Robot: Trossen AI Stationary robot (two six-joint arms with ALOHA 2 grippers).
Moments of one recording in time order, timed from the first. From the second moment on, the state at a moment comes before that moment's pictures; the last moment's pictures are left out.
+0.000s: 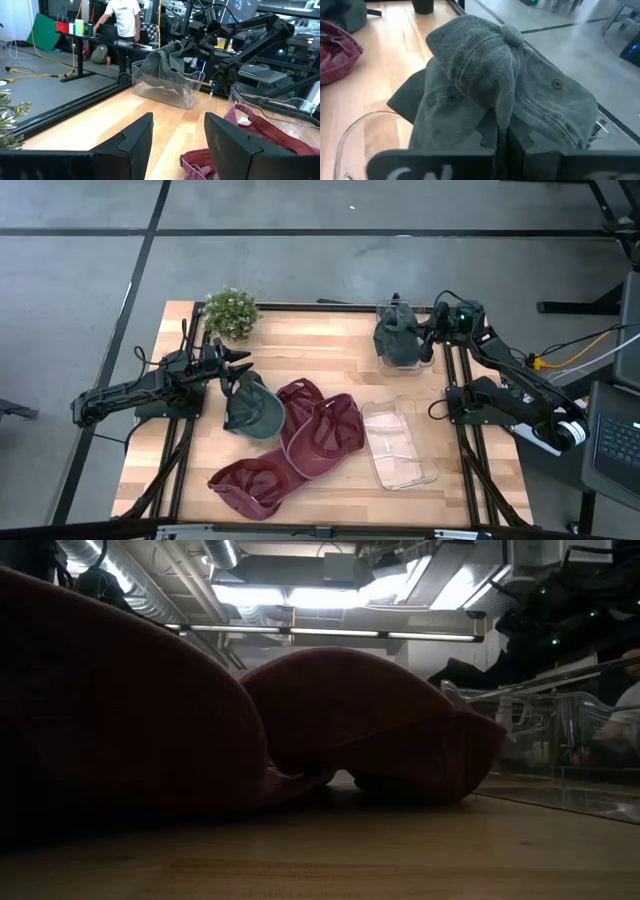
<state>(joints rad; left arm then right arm) 0.32 0.01 0.01 0.02 -0.03 -0.20 -1.11 0.76 0.39 -0.10 -0.54 -0.43</state>
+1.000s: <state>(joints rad) 0.32 0.01 0.01 0.02 -0.03 -0.20 -1.11 0.77 0.39 0.08 -0.74 0.00</state>
